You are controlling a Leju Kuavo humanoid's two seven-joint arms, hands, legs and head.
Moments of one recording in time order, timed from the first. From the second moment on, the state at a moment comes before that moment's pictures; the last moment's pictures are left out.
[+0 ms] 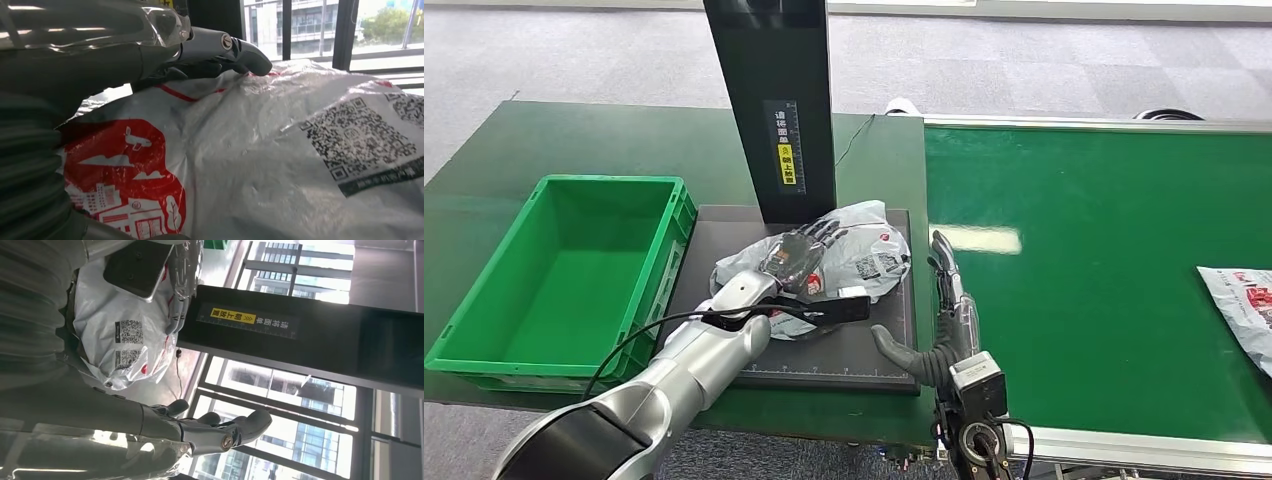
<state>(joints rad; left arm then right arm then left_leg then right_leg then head) -0.84 -0.22 -0.48 -0.40 -1.30 0.17 -0.12 -0.09 0.22 0.20 -1.31 0.28 -0.04 -0.70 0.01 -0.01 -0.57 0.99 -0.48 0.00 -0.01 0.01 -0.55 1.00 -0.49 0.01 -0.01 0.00</state>
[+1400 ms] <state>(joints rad) -0.77 -0.25 -0.52 -0.36 -1.16 0.37 -0.33 -0.06 0.22 0.21 -1.29 0.21 -0.03 -0.70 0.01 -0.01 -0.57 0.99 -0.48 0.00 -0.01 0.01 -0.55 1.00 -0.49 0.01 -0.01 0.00</state>
